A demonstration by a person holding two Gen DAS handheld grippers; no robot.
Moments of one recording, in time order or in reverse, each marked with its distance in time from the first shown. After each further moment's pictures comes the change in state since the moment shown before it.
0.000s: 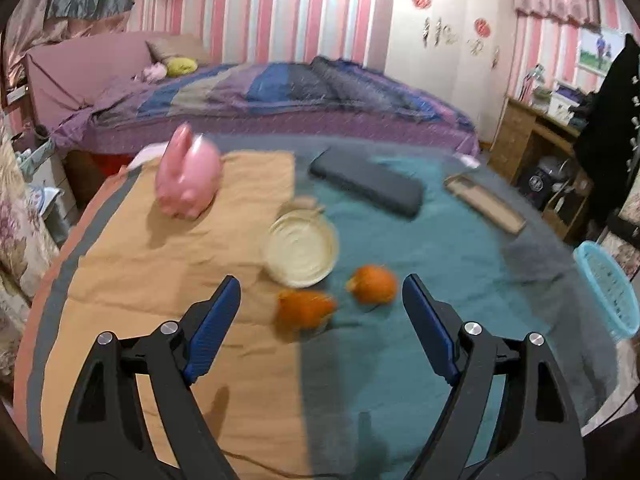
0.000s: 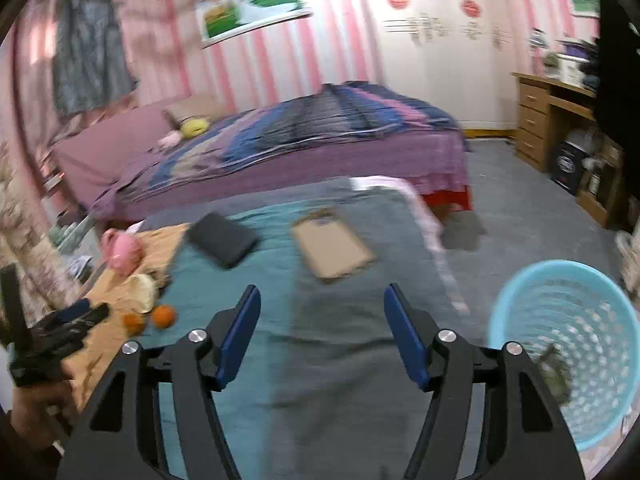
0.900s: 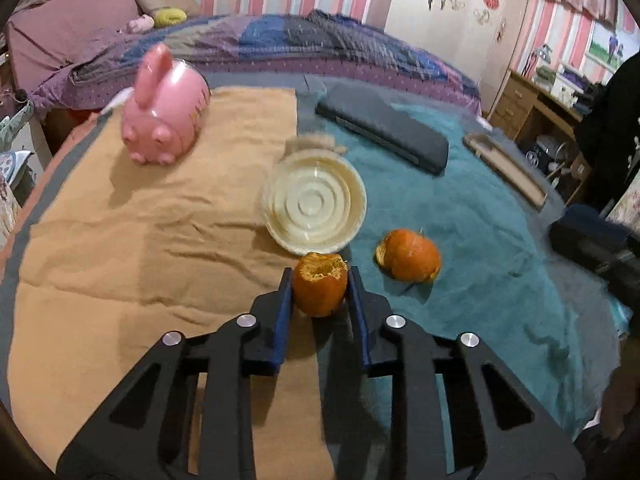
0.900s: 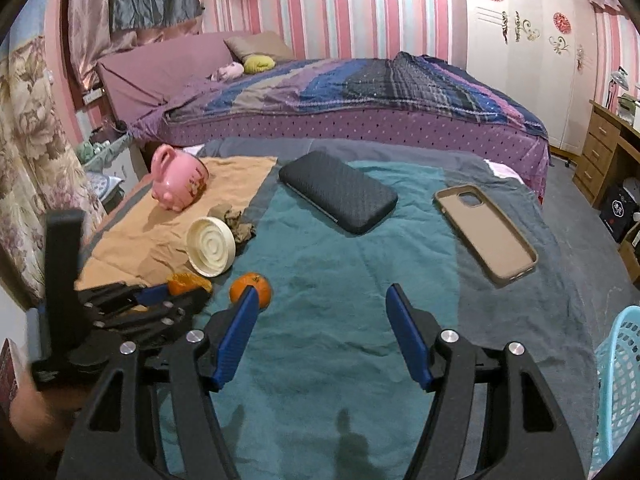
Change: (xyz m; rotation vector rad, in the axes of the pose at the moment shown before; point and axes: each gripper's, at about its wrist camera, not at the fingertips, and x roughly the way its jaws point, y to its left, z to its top) left arm 0.049 0.015 -0.007 -0.038 0.139 -0.061; right arm 0.083 0.131 -0.018 -0.203 0.165 0.056
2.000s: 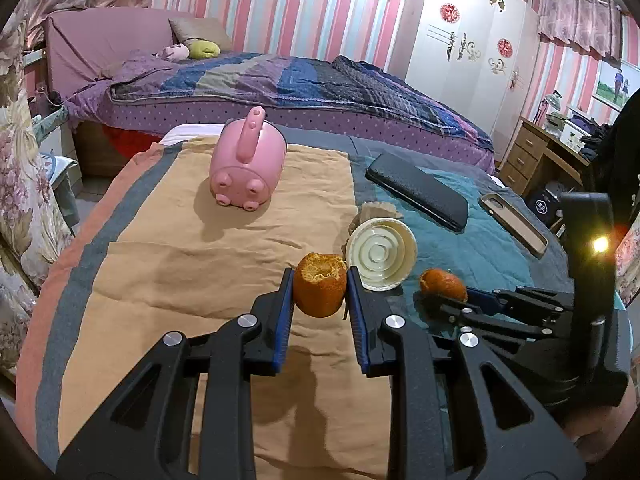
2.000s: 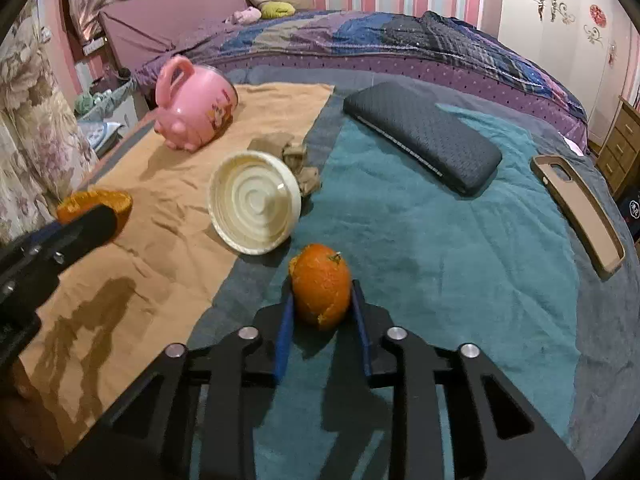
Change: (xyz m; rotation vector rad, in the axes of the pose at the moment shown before) left arm -0.053 0.047 -0.001 -0.067 -0.156 0.045; right arm 0.080 0.069 -0.004 -0.046 0.151 0.028
